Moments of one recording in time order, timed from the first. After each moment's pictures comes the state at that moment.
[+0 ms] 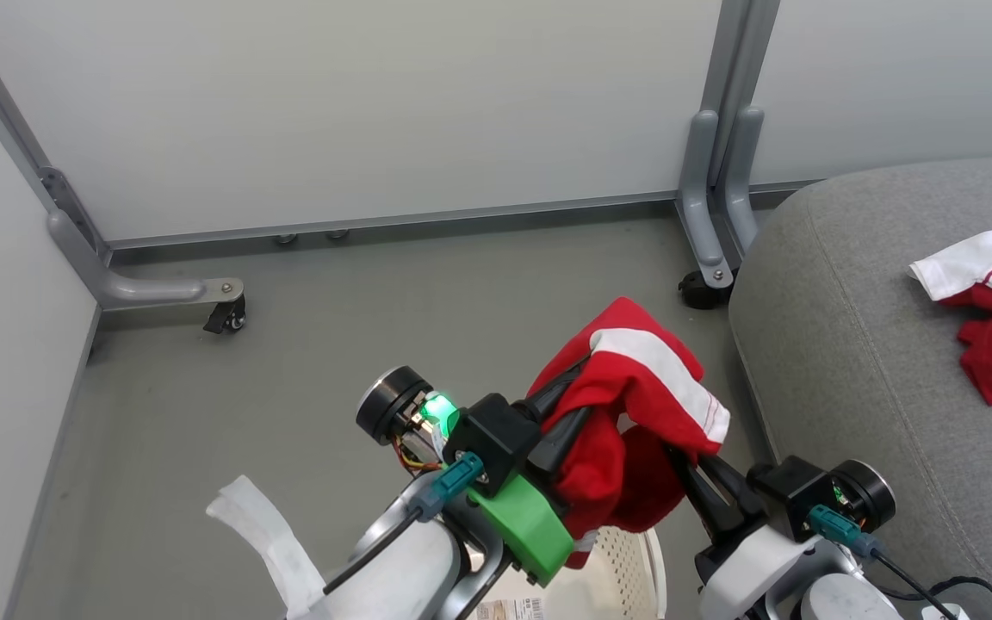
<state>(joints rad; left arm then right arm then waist) -0.42 0.11 -0.81 0.16 -0.32 -0.04 -0.11 -0.15 -0.19 0.41 0.27 0.21 0.13 -0.26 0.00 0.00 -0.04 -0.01</state>
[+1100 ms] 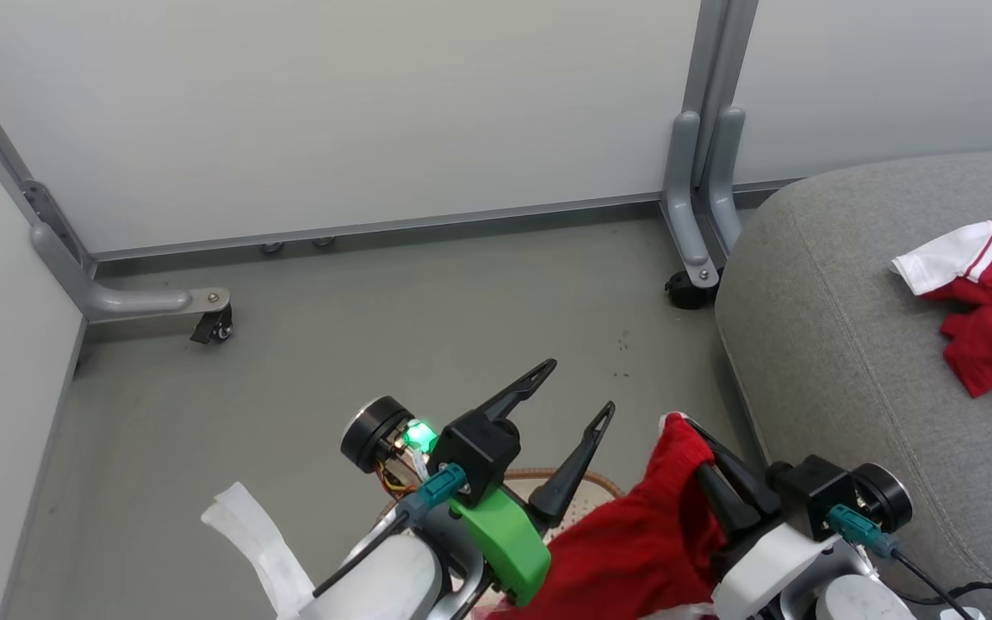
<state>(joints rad) -0.39 0.15 -0.83 0.22 -0.37 -0.05 -0.10 -0.13 -0.20 0.38 0.26 0.23 0.13 -0.26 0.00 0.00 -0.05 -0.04</state>
